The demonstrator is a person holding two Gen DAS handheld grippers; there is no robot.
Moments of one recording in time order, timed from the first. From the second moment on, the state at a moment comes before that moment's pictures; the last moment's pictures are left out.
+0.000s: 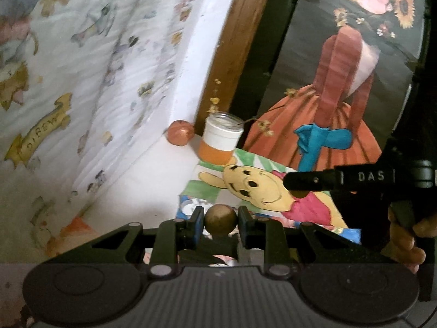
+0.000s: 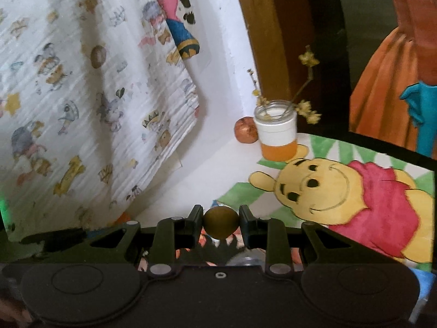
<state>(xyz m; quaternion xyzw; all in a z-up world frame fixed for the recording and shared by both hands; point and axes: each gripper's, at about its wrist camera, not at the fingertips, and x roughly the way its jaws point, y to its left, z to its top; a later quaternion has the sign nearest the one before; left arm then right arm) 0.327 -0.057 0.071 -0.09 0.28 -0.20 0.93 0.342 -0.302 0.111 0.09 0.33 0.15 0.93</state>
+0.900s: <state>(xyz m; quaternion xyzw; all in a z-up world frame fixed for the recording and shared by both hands) 0.223 -0.097 0.064 -0.10 0.28 -0.25 0.92 0.173 -0.332 0.095 0.04 0.26 0.12 0.96</state>
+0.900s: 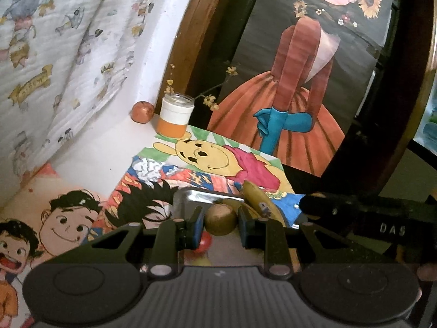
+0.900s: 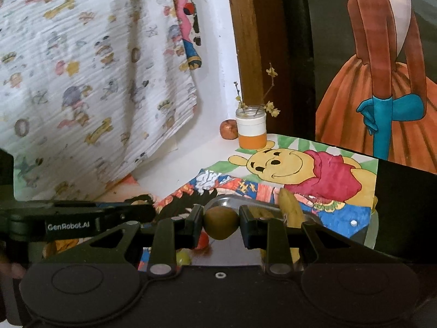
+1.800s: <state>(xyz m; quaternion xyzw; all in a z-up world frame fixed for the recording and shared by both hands) 0.162 -0.096 0.045 -0.08 0.30 -0.25 0.92 0.088 -0.321 0.069 0.05 0.24 0.12 0.96</state>
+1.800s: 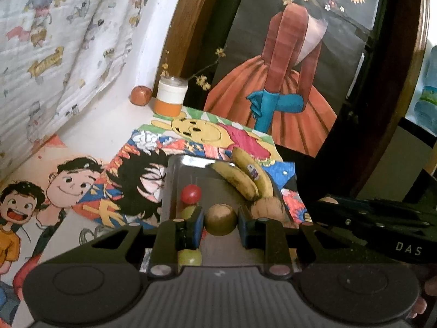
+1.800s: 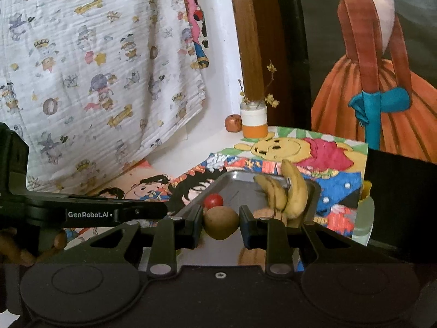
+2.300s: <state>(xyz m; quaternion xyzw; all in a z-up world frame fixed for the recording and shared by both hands) 0.146 -0.096 0.015 -0.04 0.33 -0.25 0.91 0.051 -0.310 0.035 0.08 0.24 0.05 0.97</state>
